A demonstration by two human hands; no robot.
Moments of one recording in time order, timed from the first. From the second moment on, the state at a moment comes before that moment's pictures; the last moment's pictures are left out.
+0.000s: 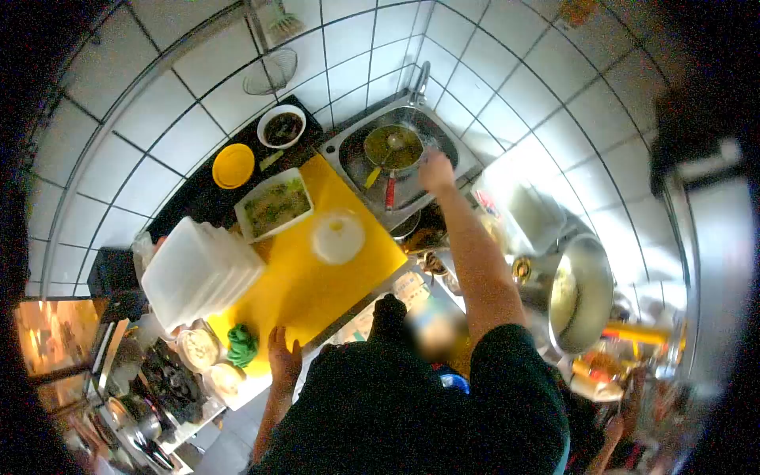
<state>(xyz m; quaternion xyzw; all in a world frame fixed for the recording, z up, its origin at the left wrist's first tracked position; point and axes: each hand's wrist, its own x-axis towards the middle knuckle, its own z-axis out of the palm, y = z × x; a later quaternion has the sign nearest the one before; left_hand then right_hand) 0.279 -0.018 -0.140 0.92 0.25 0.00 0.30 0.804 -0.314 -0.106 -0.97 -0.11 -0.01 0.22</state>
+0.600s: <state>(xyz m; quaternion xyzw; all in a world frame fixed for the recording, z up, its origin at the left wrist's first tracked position) 0.512 -0.102 -0.142 0.57 0.56 0.12 0.59 1.108 -0.327 -0.262 -0.89 -0.43 0.03 -0.18</state>
